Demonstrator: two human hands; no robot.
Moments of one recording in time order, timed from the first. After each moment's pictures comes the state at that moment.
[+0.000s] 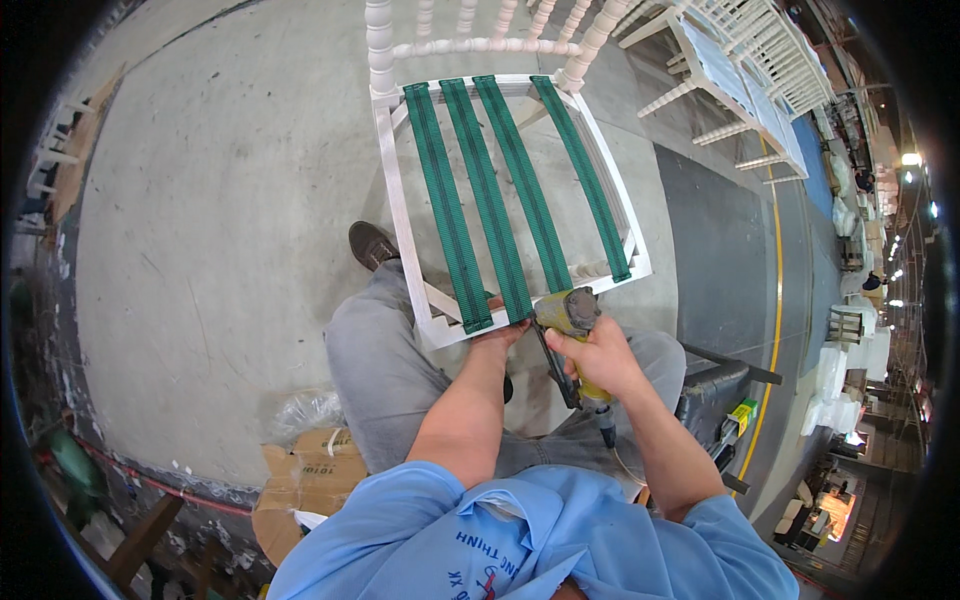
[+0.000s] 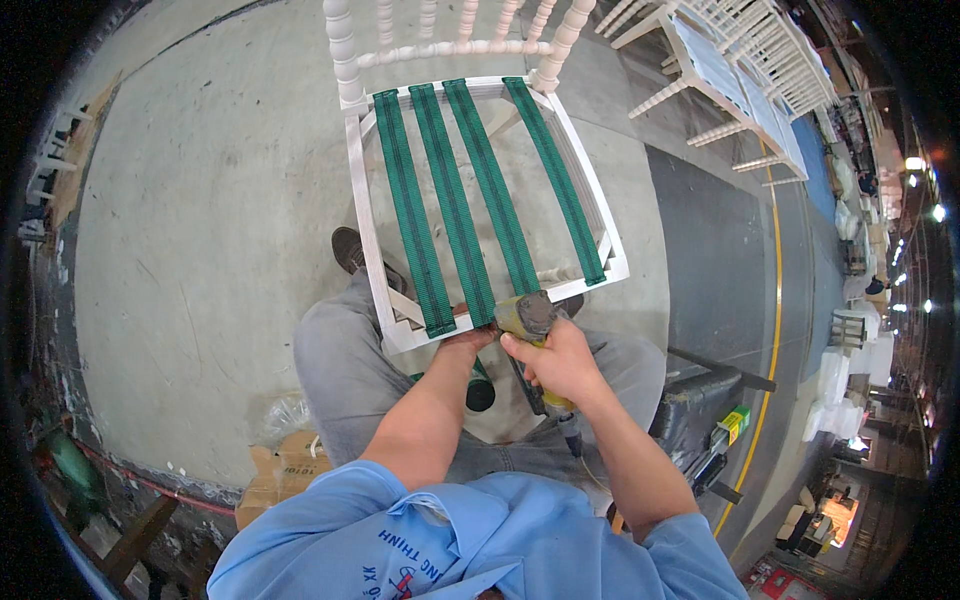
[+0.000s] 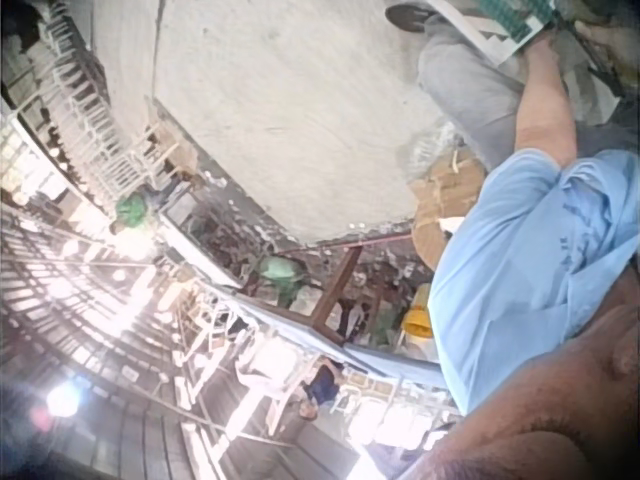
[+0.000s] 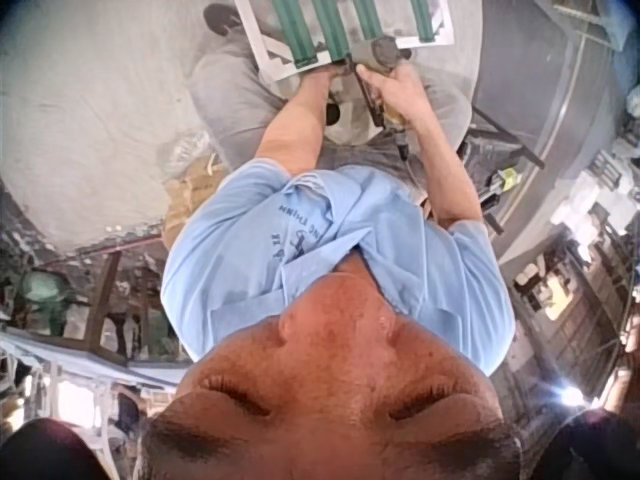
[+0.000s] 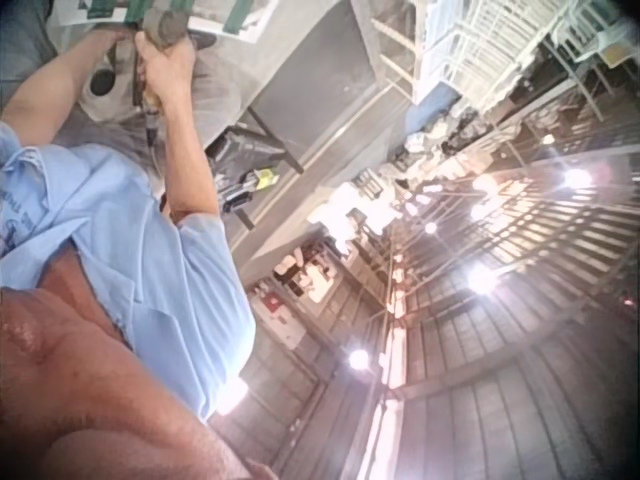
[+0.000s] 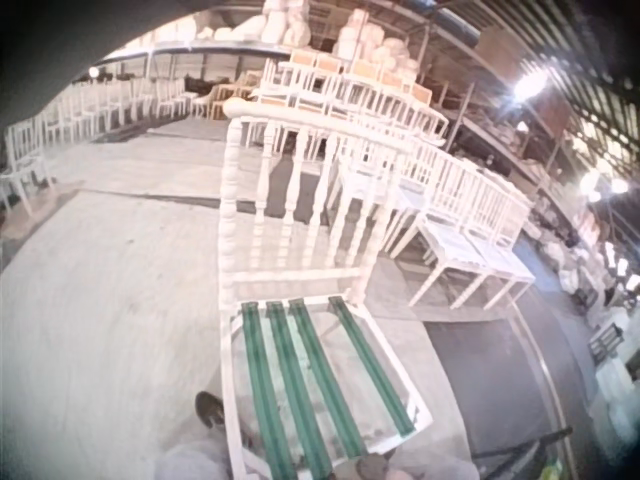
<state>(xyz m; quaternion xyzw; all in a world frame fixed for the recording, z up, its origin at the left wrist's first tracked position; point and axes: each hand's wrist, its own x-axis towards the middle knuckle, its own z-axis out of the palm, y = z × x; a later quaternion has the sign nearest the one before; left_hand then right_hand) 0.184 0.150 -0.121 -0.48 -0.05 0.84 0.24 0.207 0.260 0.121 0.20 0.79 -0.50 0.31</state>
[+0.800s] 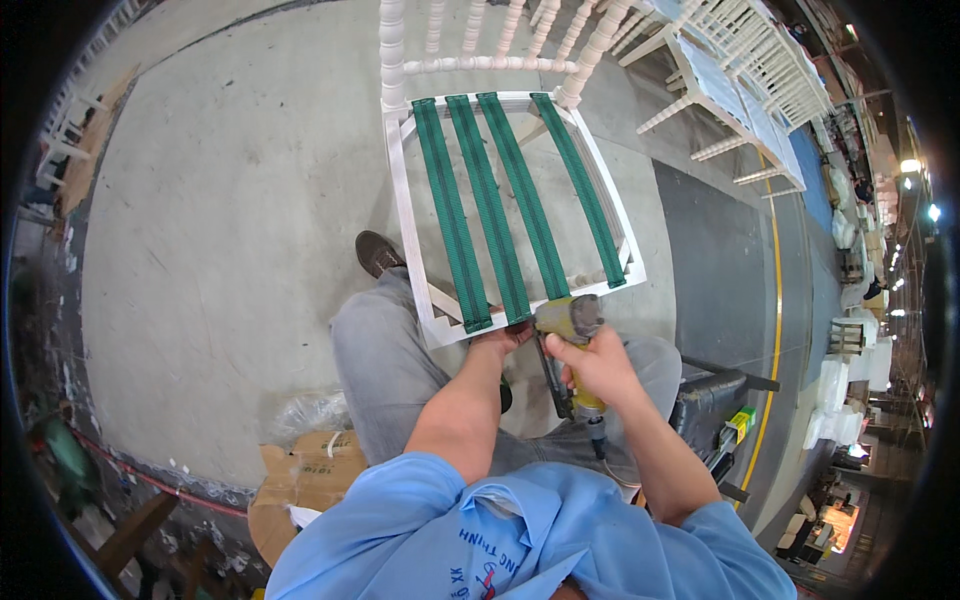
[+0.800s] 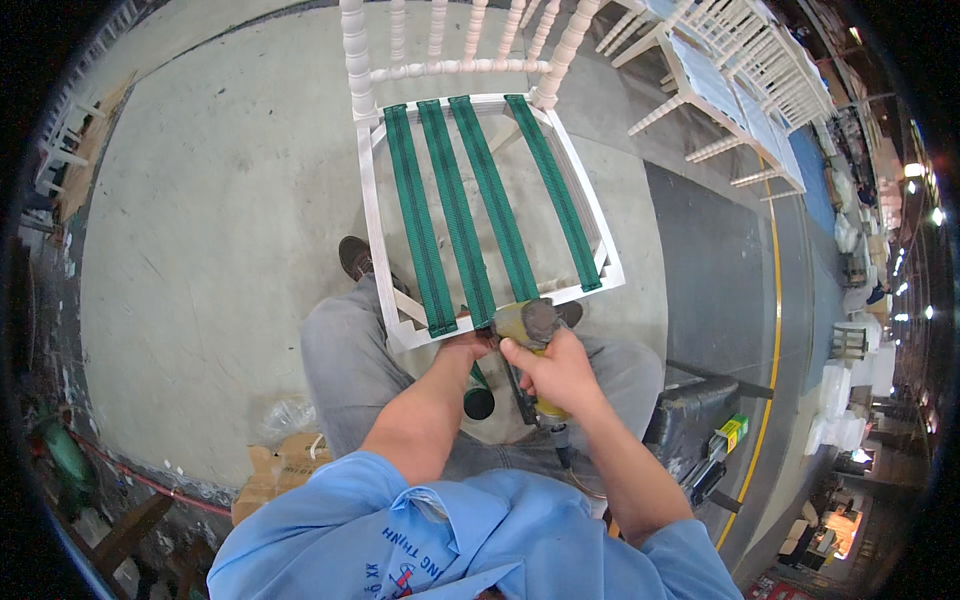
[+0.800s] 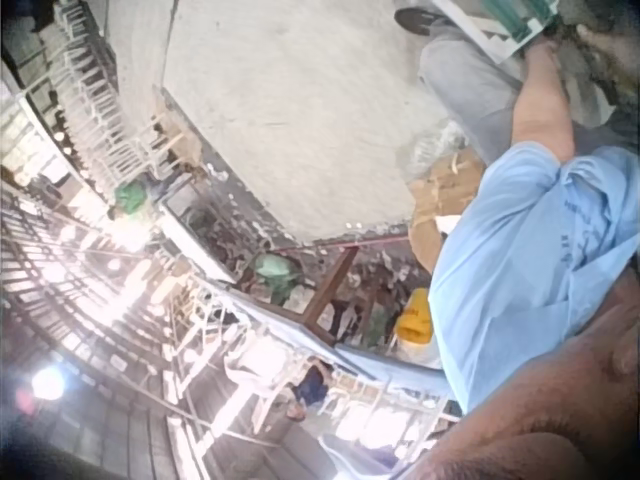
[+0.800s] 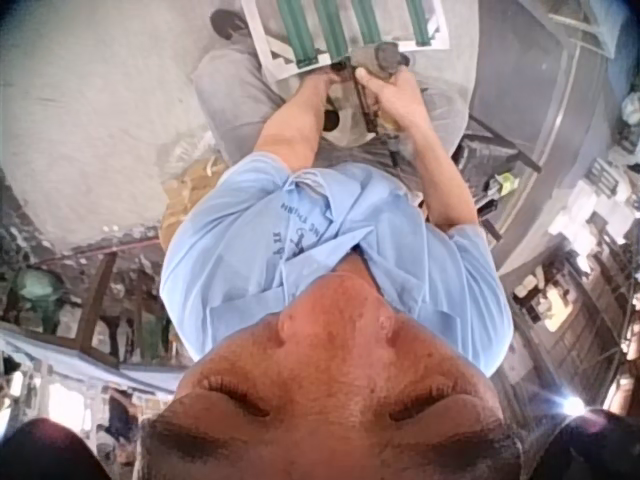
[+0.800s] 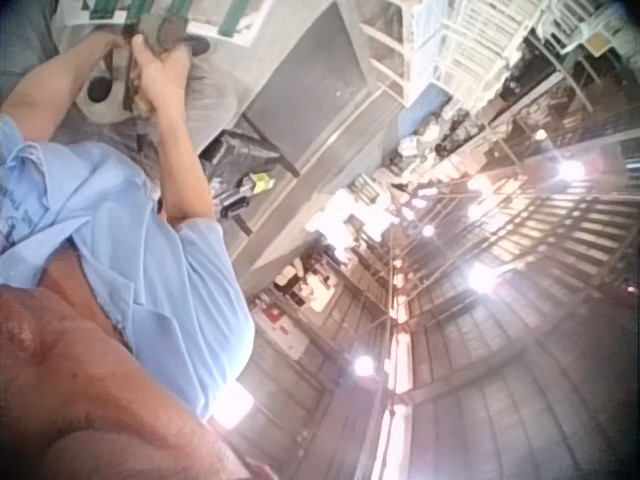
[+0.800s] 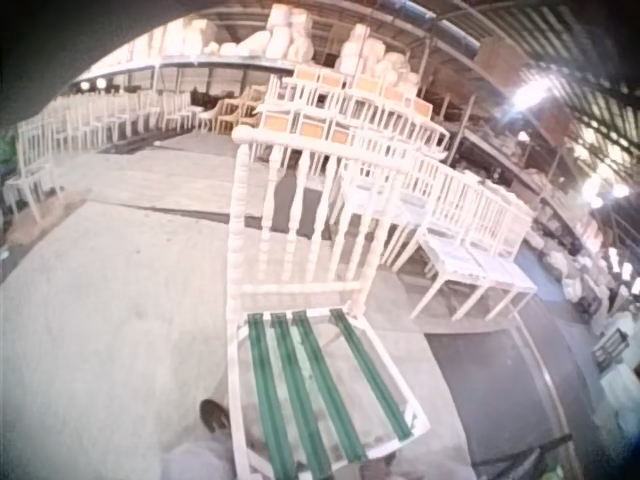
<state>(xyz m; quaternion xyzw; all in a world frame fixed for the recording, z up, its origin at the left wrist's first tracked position) 0.193 0.141 -0.134 -0.40 0.01 0.86 0.32 0.226 0.256 0.131 0.21 0.79 -0.50 0.29</state>
